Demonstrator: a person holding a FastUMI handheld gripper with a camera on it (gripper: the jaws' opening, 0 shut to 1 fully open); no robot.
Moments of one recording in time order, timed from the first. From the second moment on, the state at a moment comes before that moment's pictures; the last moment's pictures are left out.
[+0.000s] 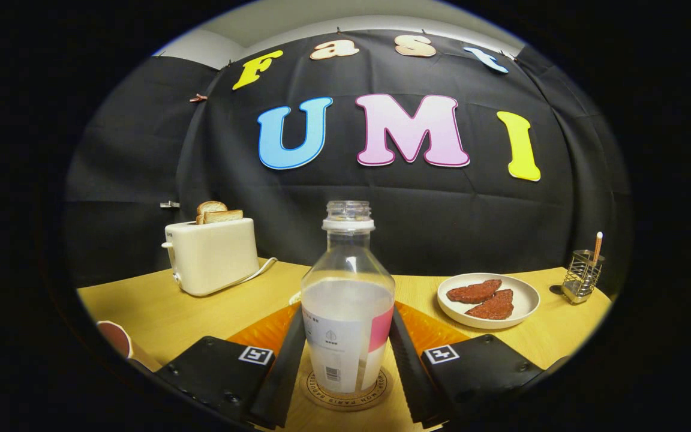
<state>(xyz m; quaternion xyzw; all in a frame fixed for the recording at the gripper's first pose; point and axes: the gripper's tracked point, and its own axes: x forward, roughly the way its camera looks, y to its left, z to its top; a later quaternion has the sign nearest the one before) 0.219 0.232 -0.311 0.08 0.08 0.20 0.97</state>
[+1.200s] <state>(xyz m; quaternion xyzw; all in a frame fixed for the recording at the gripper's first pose) 0.156 0.183 -0.259 0.07 0.11 0.17 0.98</state>
